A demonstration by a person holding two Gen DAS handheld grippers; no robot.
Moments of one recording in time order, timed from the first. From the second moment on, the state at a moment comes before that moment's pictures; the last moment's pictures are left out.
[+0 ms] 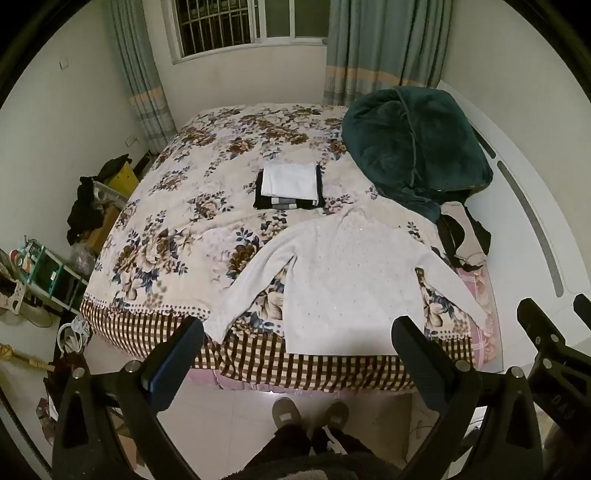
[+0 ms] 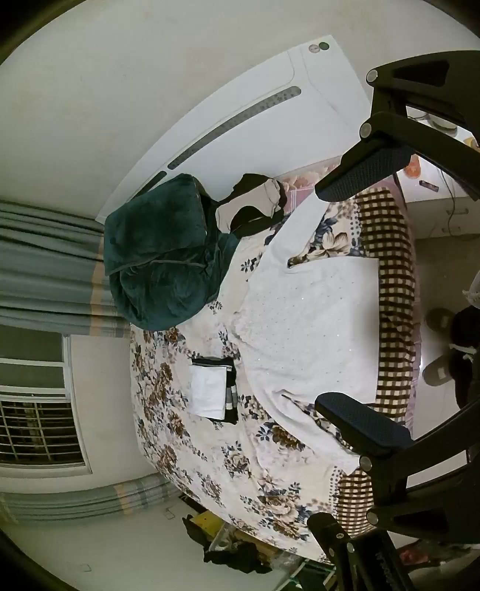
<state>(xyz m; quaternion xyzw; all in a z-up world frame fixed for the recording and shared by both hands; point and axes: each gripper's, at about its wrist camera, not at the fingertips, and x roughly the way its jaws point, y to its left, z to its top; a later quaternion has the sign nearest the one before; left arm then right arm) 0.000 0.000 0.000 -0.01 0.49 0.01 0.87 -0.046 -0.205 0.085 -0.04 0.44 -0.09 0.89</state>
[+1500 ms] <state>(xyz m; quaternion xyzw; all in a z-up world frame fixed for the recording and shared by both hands) -0.004 0.011 0.009 -0.01 0.48 0.01 0.88 -0.049 -0.198 0.094 -0.04 0.44 -0.07 0.89</state>
